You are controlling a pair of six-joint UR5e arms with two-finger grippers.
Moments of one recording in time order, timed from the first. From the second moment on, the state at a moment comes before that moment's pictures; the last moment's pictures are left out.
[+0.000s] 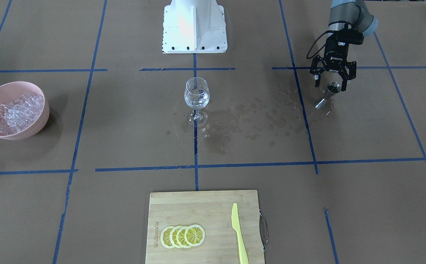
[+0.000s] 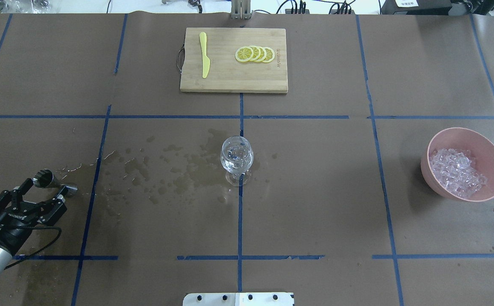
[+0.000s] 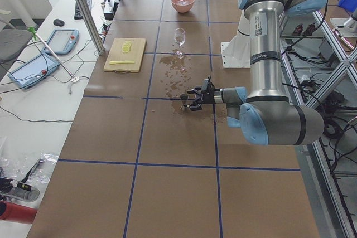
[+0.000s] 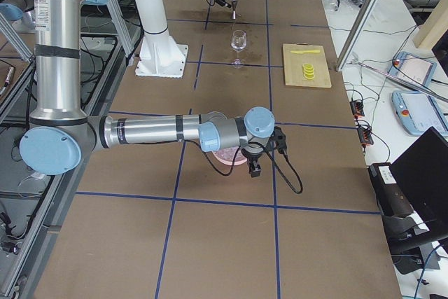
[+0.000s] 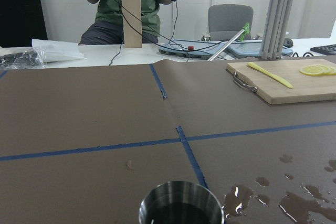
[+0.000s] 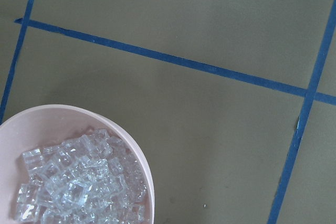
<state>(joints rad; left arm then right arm) -0.03 -1.30 -1.69 -2.96 -0.46 -1.09 1.41 -1.63 1.71 -1.45 2.48 -0.01</state>
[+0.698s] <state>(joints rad) -0.03 -1.38 -1.55 -2.98 -0.42 -1.09 1.41 -1.63 1.71 -1.45 2.48 -0.01</state>
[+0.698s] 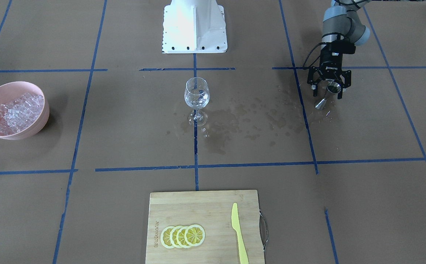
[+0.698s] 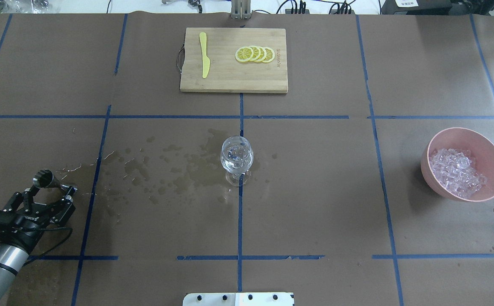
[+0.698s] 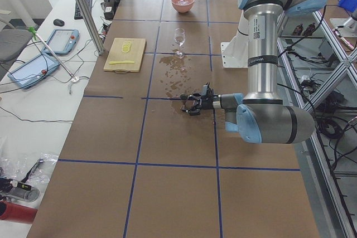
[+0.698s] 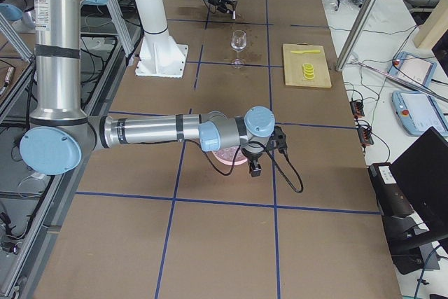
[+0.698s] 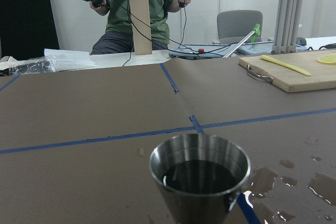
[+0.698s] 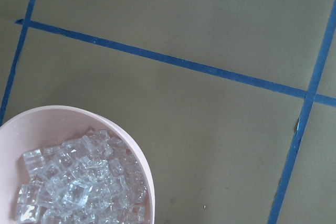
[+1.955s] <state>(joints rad) -0.03 -1.39 -1.52 -3.01 -0.42 -1.09 1.41 -1.62 1.71 -1.45 2.48 -0.01</state>
